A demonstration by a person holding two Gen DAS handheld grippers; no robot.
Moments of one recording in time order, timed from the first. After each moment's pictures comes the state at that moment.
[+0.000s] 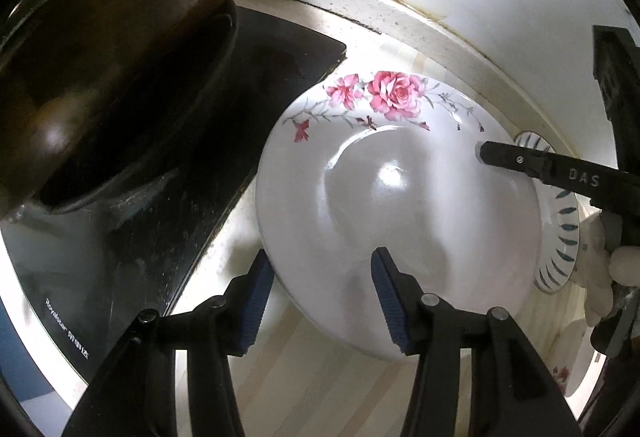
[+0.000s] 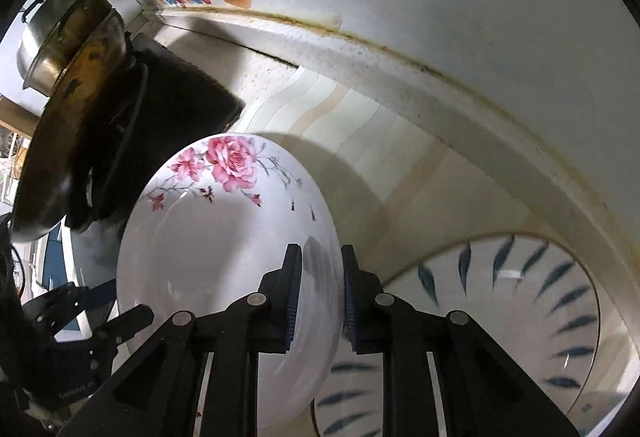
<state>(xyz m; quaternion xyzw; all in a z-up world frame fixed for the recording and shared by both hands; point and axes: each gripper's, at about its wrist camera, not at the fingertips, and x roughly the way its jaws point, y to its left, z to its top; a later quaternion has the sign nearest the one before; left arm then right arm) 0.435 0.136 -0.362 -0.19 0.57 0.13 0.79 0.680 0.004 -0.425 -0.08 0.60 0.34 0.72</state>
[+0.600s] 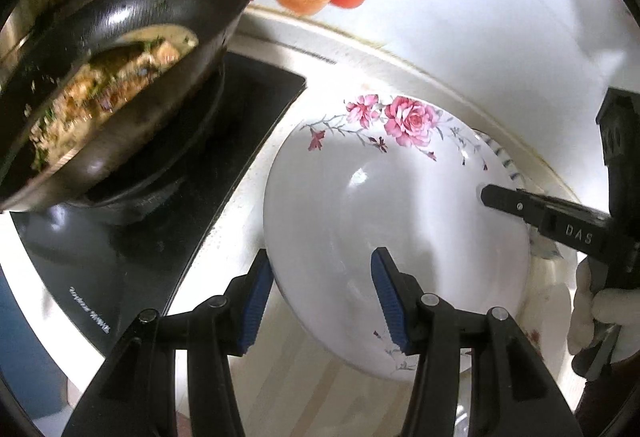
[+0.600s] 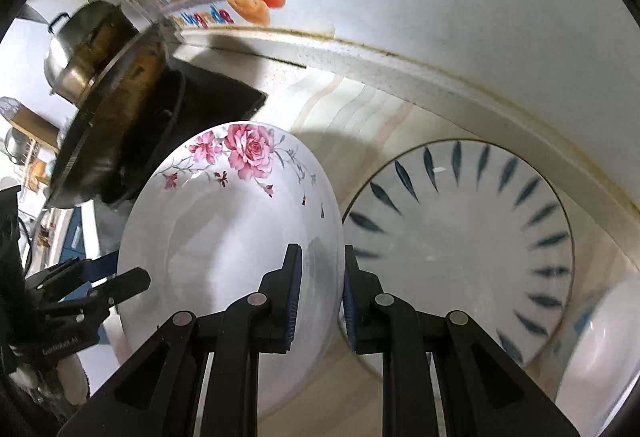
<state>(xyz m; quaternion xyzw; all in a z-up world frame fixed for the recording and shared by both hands) 0.392 0.107 -0.290 -0.17 0.53 0.09 0.82 0.616 -0.055 -0.372 -0.04 0.57 0.33 0.75</state>
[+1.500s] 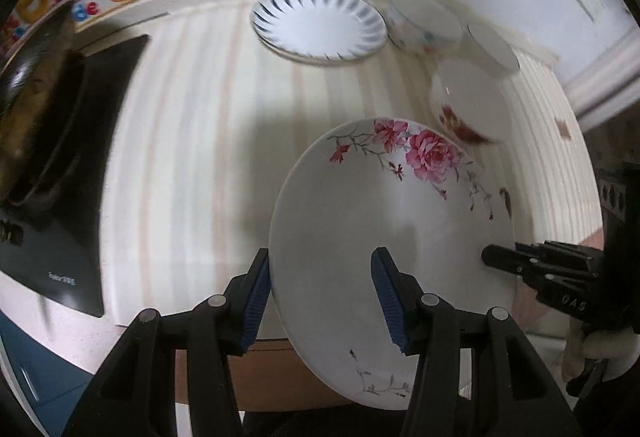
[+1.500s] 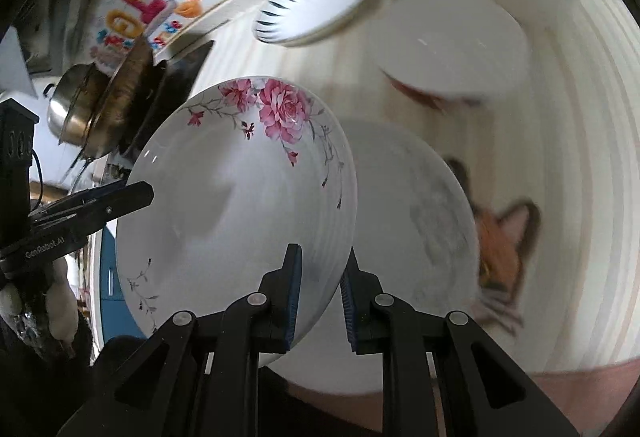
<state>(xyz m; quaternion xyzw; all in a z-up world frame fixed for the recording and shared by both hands) 0.299 -0.037 -0.297 -0.01 0.62 -0.10 0.78 0.346 -0.244 -0.394 0.14 0.61 0.19 0.76</state>
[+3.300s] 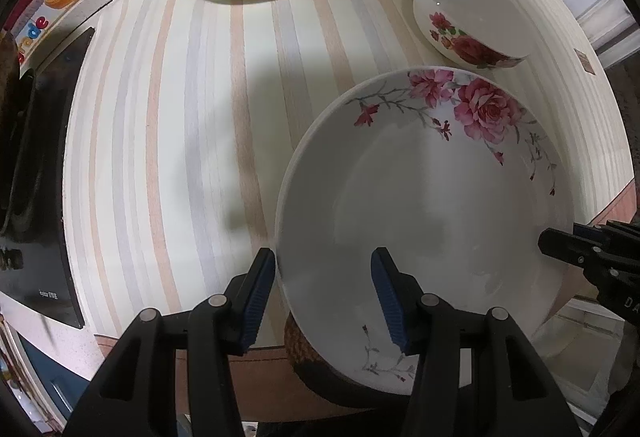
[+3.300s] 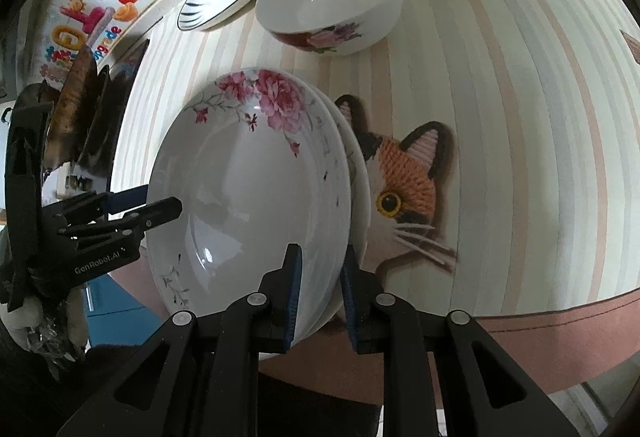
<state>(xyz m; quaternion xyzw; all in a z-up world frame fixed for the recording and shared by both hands) 0.303 -0.105 -0.359 0.07 0.67 -0.11 0.73 0.338 -0.277 -0.412 0.13 0.66 0.11 0.73</state>
